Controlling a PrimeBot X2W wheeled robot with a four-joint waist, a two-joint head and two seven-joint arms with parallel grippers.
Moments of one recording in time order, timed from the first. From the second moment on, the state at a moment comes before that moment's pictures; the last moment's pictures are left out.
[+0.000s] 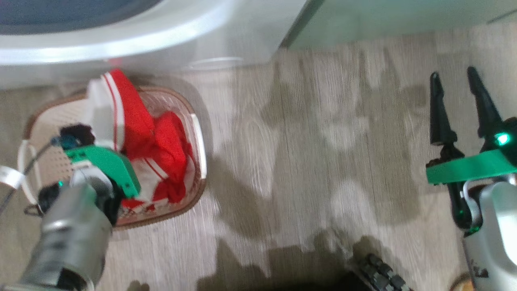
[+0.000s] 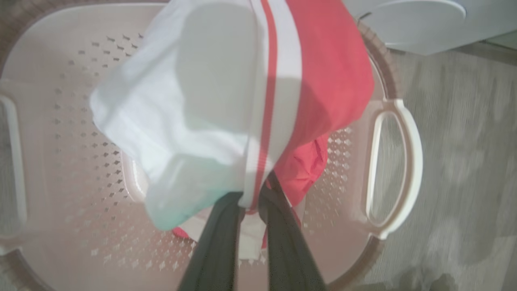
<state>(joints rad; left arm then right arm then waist) -0.79 0.15 -0.25 1.30 -0.58 -0.11 0.00 -0.38 -0.21 0.09 0.21 0.27 0.13 -0.26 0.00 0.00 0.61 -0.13</state>
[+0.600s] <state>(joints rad) -0.74 0.12 -0.28 1.30 -0.62 -0.12 0.09 -0.35 -0.24 0.11 0.20 0.28 0.13 -0.26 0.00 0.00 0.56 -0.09</state>
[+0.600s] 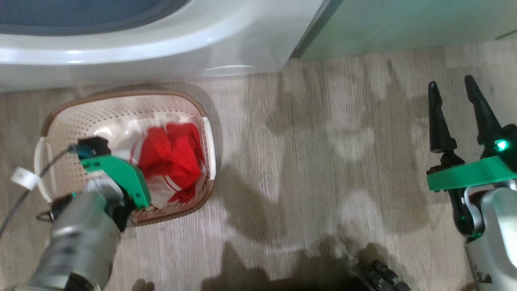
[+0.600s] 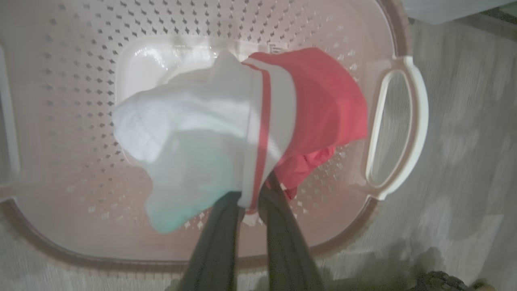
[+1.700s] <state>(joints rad) -0.46 0.20 -0.20 0.86 -0.59 -0.12 -0.25 -0.19 -0.15 0.08 0.26 0.32 0.13 -0.26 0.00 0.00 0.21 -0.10</state>
